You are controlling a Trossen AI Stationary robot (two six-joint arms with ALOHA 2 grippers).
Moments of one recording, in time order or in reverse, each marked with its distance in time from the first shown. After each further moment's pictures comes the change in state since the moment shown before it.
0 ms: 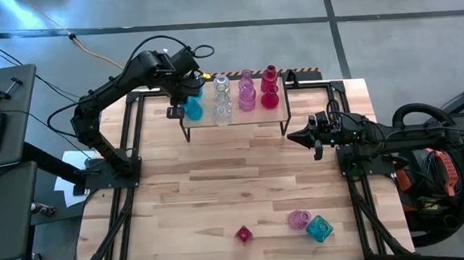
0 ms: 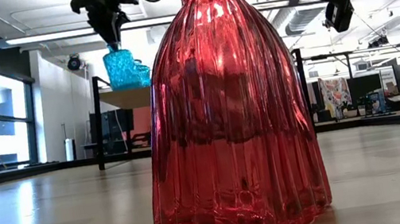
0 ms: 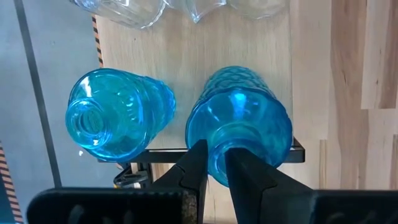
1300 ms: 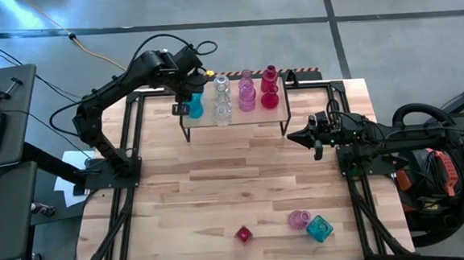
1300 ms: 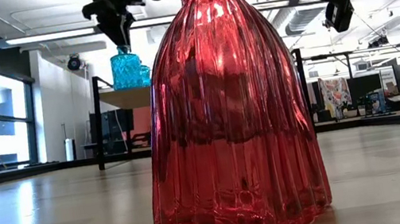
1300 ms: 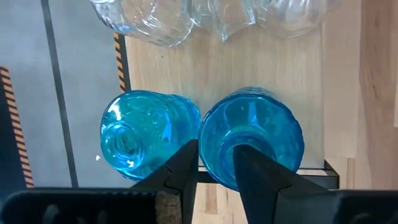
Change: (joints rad) left arm 0.005 0.026 0.000 0.086 -0.031 0.016; right arm 0.000 0.000 0.000 0.000 0.000 0.000
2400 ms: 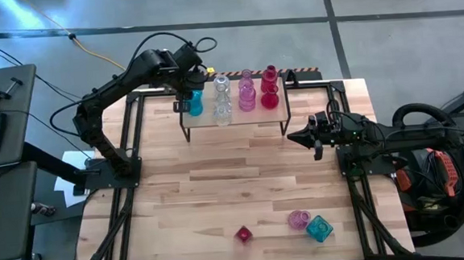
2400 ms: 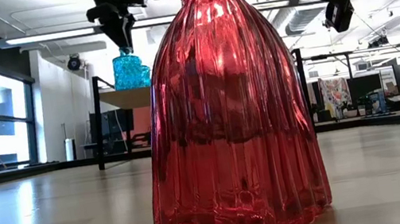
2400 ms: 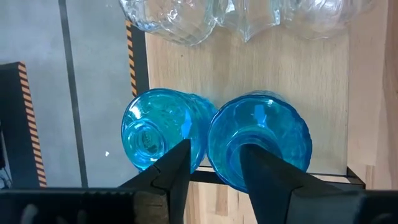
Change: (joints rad) left arm 0.013 0.001 -0.001 0.039 -0.034 -0.002; right arm 0.000 0.000 0.000 0.000 0.000 0.000
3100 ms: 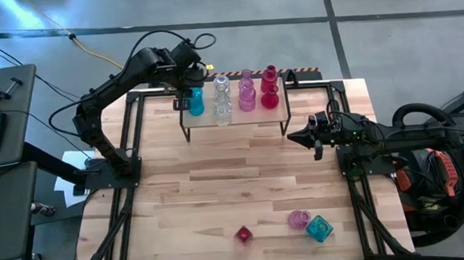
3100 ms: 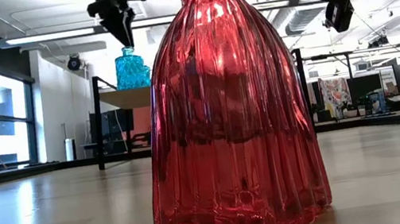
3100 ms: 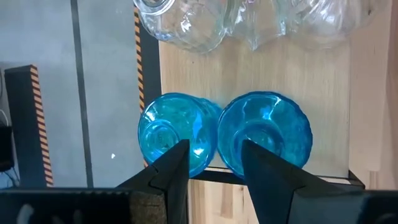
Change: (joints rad) left arm -0.003 -0.002 0.047 -0.009 -0.013 -0.005; right arm 0.000 0.000 0.000 0.000 0.000 0.000
